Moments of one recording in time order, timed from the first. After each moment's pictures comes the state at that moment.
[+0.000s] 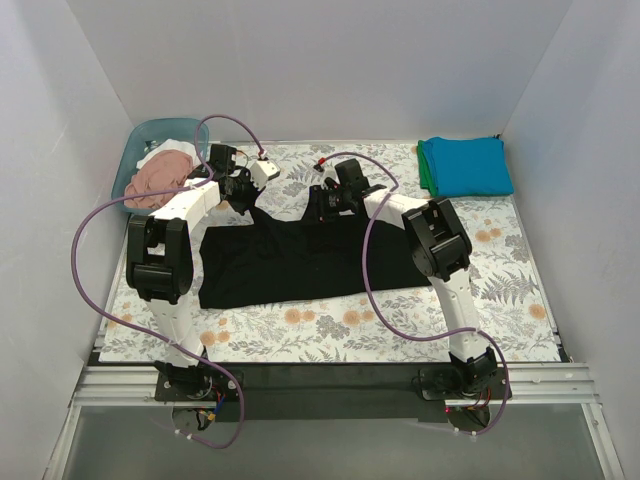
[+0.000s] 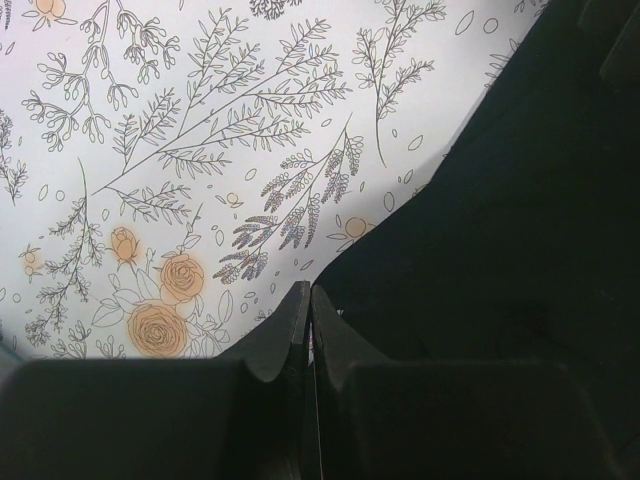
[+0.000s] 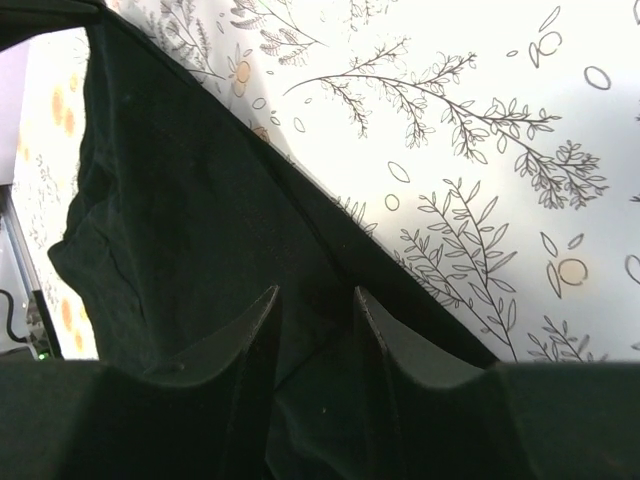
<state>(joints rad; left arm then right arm) -0.15 1.93 1.45 -0.48 0.34 0.73 0.54 2.32 1.67 -0.06 -0.68 0.39</state>
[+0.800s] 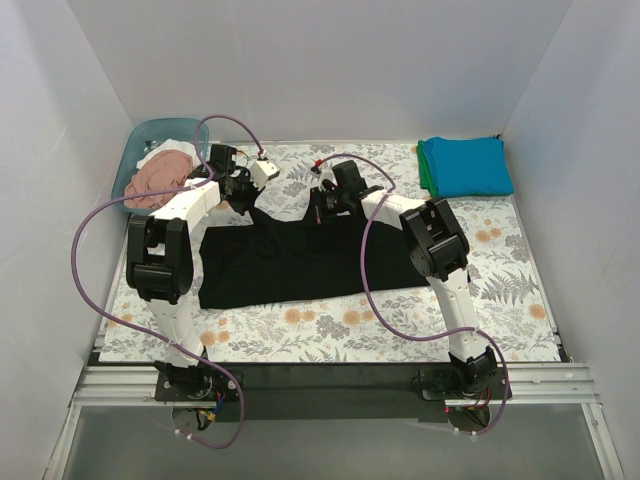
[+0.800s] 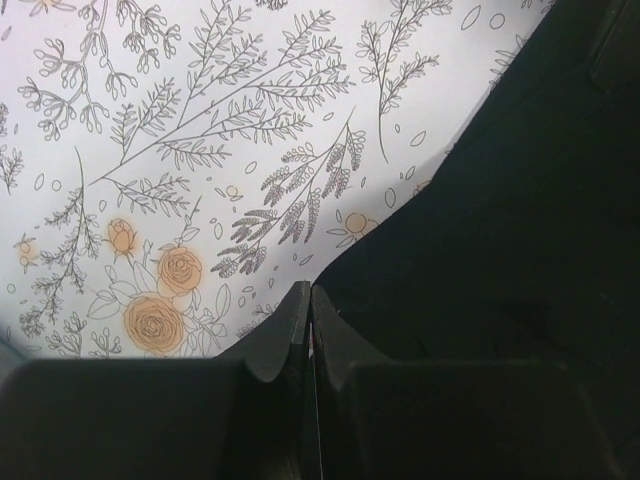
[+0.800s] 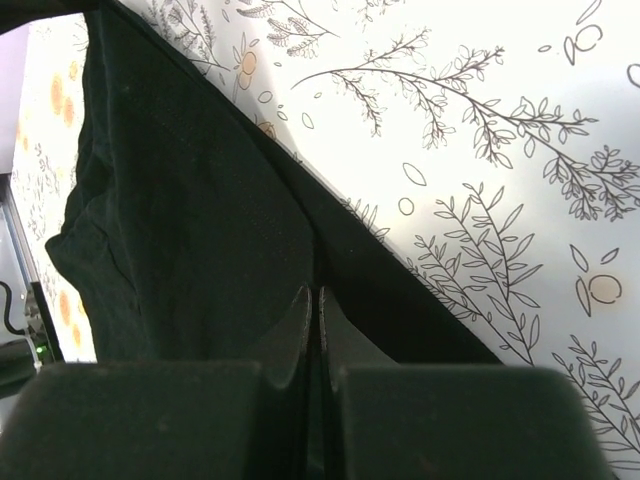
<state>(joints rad) -0.15 1.93 1.45 -0.48 0.33 0.72 0.56 2.35 1.69 -0.06 -0.69 0.38</state>
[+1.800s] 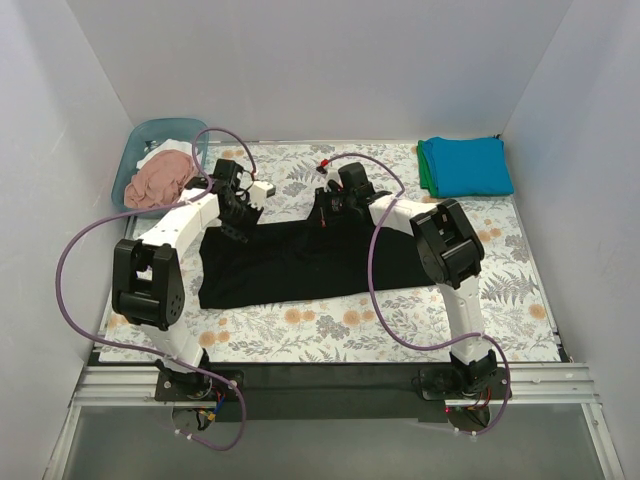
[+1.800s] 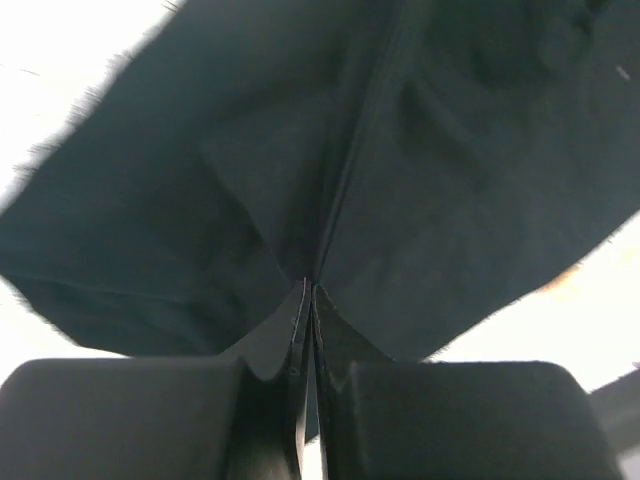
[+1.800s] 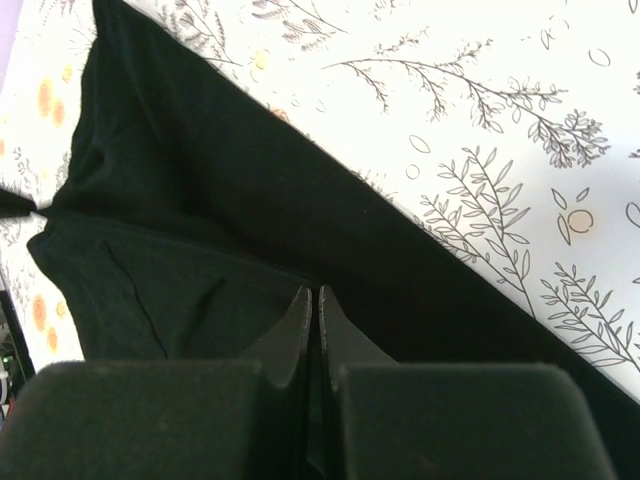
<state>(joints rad) -0.22 1.72 1.34 -0.85 0.23 0.35 0.56 2.20 1.51 0.04 -0.59 0.35</state>
